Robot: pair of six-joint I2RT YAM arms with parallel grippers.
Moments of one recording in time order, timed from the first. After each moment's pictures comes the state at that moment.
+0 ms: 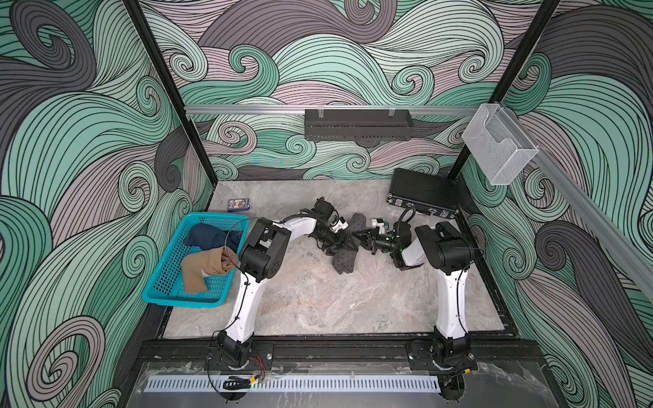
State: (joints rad) left arm -0.54 2.24 1.59 -0.60 0.86 -0.39; right arm 0.23 2.23 0.83 1.15 -0.93 1.45
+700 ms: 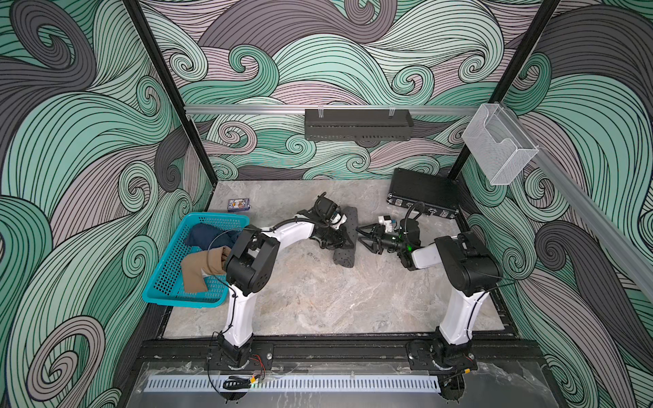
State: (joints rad) left arm -0.58 2.01 1.47 -0.50 0.59 -0.55; right arm 0.22 1.91 0.70 0.87 -0.86 1.29
